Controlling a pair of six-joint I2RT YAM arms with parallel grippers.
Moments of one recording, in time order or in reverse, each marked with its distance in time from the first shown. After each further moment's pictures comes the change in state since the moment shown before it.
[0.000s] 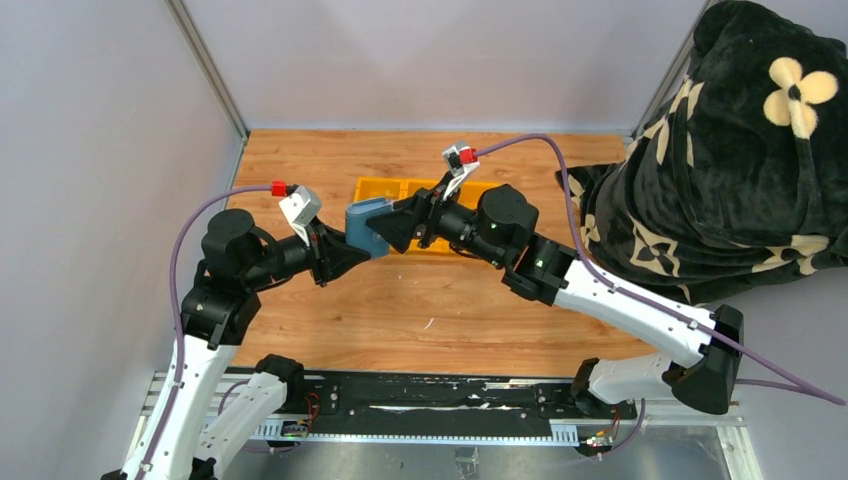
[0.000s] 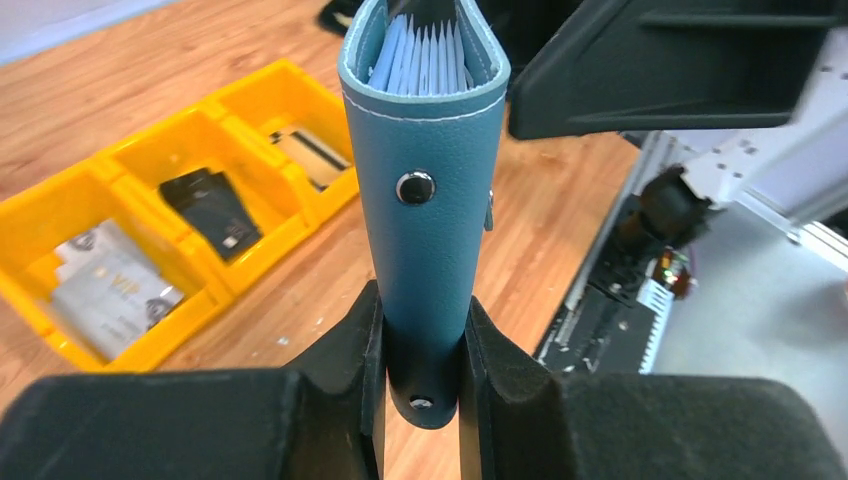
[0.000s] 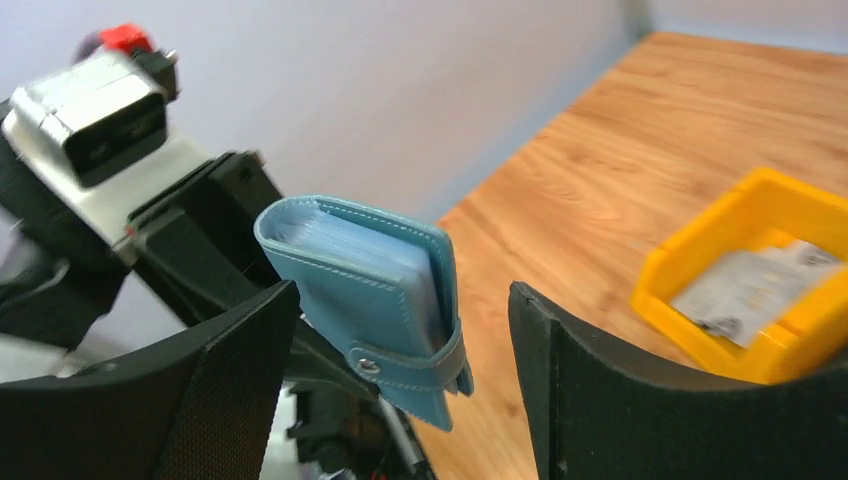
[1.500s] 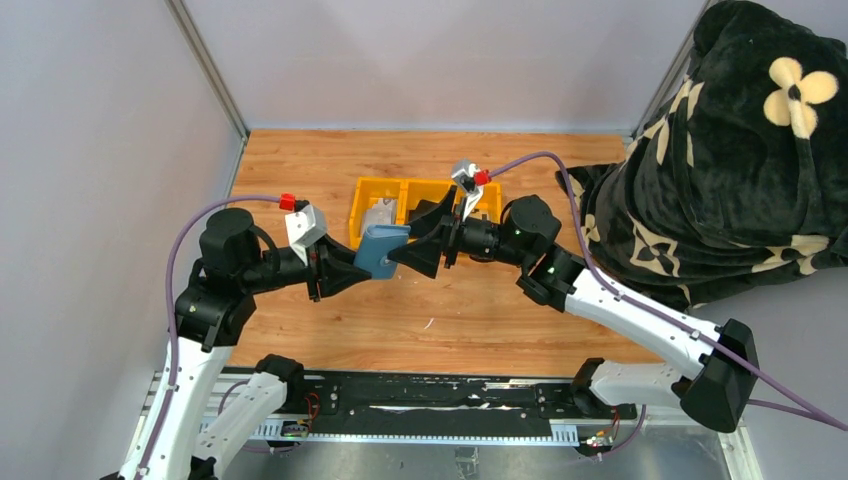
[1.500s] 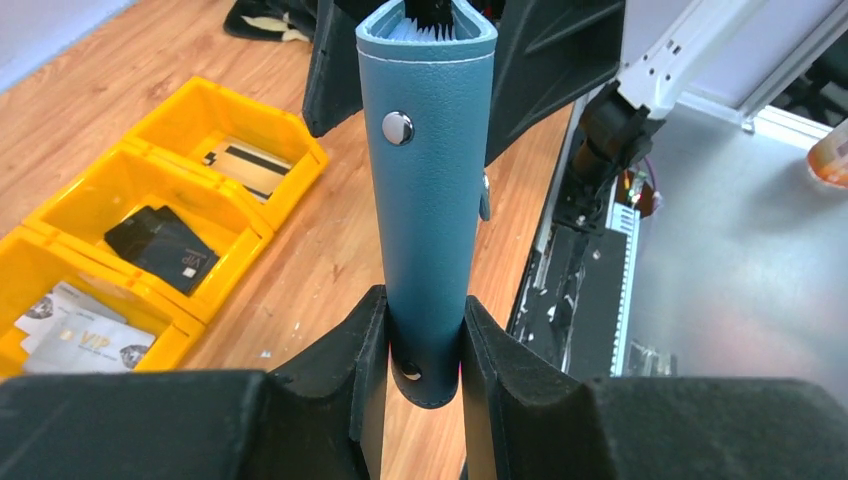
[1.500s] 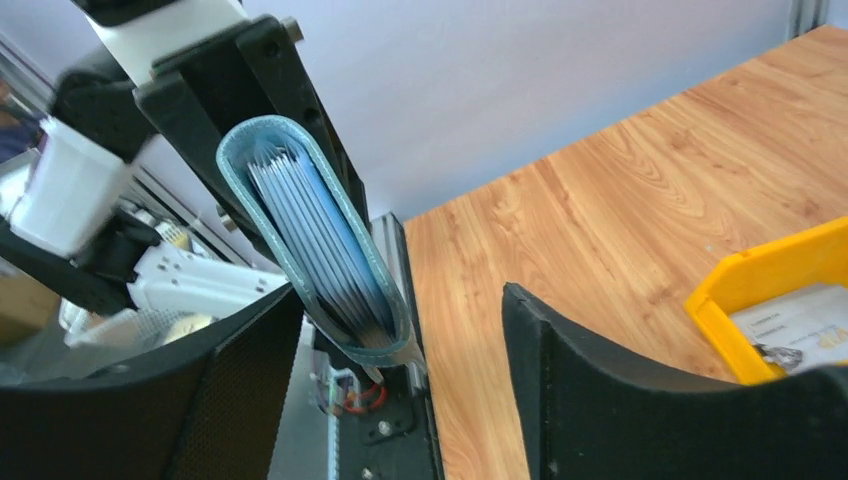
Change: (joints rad) left arm 0.001 0.007 0.040 -0.148 0.159 0.238; right arm -0.099 -0.092 -0.183 0.104 -0.360 -0.114
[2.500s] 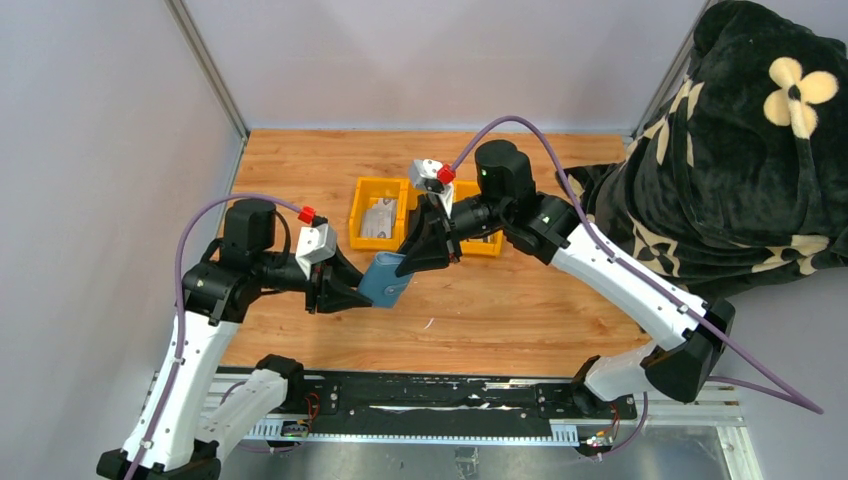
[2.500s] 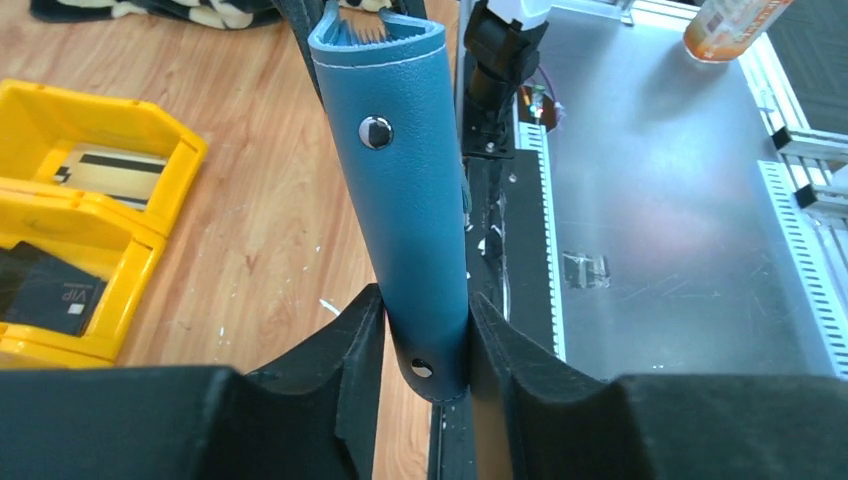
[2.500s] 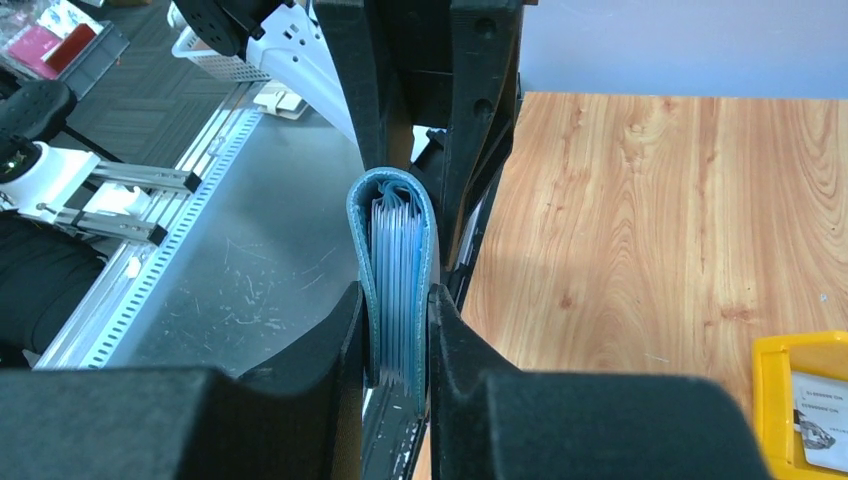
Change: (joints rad) left arm 0.012 0.123 0.071 -0.321 0.267 0.363; right arm -0.061 0.205 0.454 -0.611 -0.585 -0.475
